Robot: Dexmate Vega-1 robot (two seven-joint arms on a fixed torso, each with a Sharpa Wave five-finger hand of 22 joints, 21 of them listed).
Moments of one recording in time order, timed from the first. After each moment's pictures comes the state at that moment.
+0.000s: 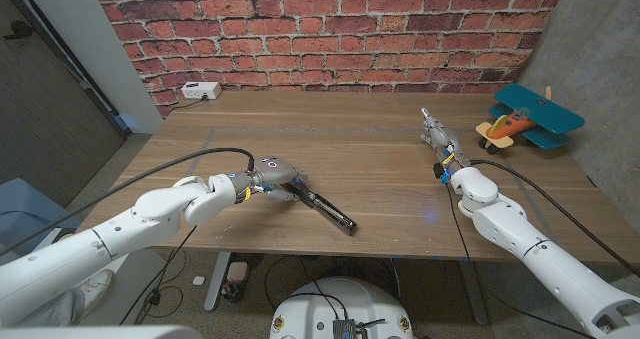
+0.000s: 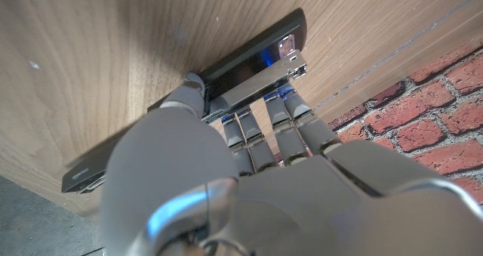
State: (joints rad) left arm 0.95 1.06 0.58 -1.89 0.85 -0.12 -0.04; left_hand 0.99 0.11 0.42 -0.11 0.19 0.52 -0.09 0.60 0.41 0.55 -0.15 0.58 0.61 0.60 -0.05 0.46 0.49 0.48 -0.02 0.31 0.21; right arm -0.96 -0.60 -0.36 -1.51 0.52 0.13 -0.23; right_hand 0.47 0.04 -0.24 -0.01 0.26 0.02 0.01 0.19 0.18 0.08 -0.01 0.20 0.20 0.02 -0.03 0.20 0.20 0.17 0.08 0.19 0.17
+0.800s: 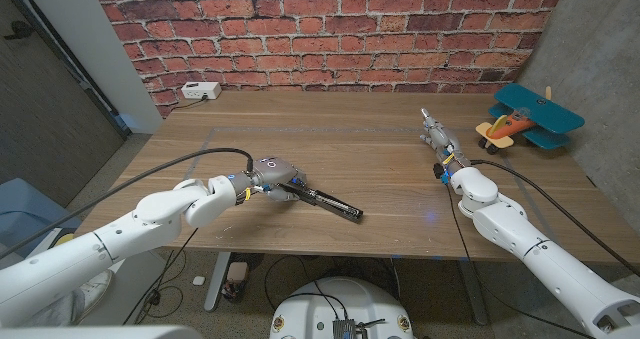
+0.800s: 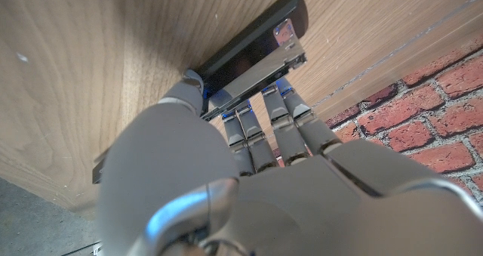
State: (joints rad) left arm 0.96 1.05 0.58 -1.88 0.82 -0.11 0.00; left_hand 1.02 0.09 0.44 -0.09 0.17 0.54 -0.07 0.65 0.41 0.59 -0.12 0.64 0.61 0.72 -0.06 0.43 0.52 0.52 -0.05 0.38 0.22; right arm -0.96 -0.60 -0.36 -1.51 0.52 0.13 -0.23; right_hand 0.47 0.04 -0.24 -0.01 0.26 0.02 0.01 0.19 0.18 0.08 -0.01 0.20 0.20 0.02 -0.03 0.20 0.20 0.17 0.08 0.19 0.17
